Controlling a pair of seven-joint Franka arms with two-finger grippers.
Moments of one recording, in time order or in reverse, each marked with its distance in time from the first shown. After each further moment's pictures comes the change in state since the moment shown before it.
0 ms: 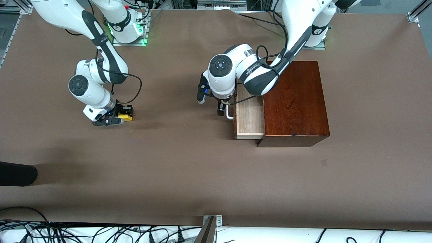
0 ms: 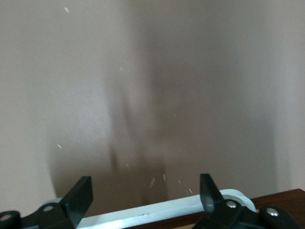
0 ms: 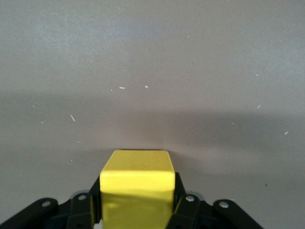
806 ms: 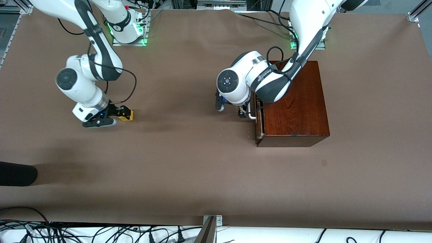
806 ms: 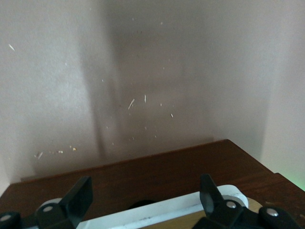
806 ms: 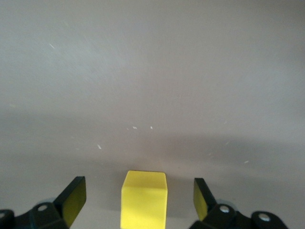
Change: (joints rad) left arm 0.057 0.000 0.015 0.016 0.058 -0.249 0.003; right arm 0.000 -0.134 0.001 0.083 -0.001 -0.108 -0.039
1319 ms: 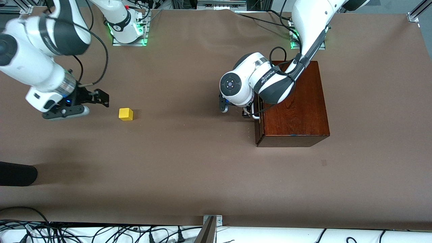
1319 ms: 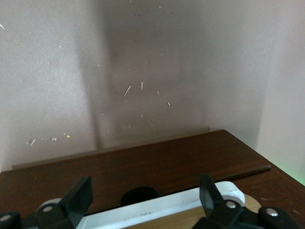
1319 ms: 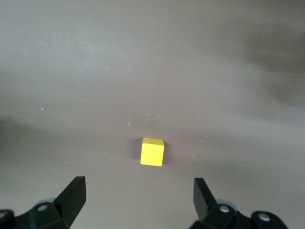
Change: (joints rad) left arm 0.014 -0.005 0.001 0.000 0.000 -0.036 0.000; right arm 0.000 -0.142 0.008 0.391 0.000 -0.615 -0.027
